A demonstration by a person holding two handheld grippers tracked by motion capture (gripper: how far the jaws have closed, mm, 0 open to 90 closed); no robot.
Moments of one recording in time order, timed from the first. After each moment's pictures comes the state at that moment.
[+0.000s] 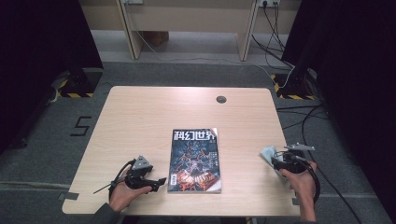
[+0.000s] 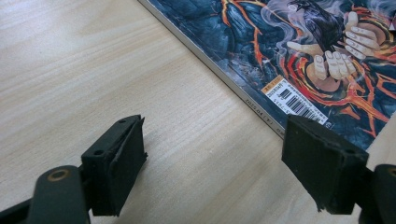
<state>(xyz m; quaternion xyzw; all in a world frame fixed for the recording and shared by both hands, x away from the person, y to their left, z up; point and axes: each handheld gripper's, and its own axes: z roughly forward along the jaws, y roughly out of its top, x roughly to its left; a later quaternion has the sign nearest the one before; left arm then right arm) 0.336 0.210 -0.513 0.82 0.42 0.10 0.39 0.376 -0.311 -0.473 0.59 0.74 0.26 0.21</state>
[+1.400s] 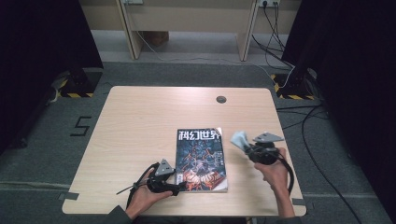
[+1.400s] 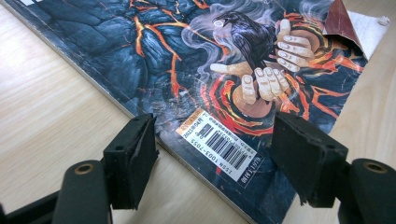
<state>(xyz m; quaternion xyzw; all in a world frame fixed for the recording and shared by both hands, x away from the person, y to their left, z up) 0.331 0.141 -0.516 0.84 0.35 0.10 0.41 0.387 -0.215 -0.438 0.45 0.80 0.34 0.22</state>
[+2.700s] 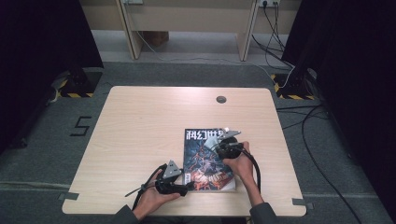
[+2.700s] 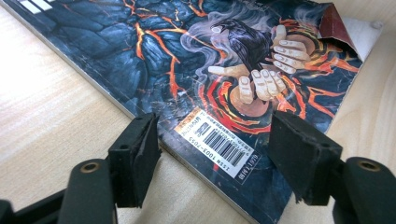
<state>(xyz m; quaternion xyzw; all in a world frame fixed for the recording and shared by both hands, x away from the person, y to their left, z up) 0.327 0.119 -0.520 0.83 0.34 0.12 0.43 0.434 -0.129 -0.487 0.40 0.85 0.28 0.18</state>
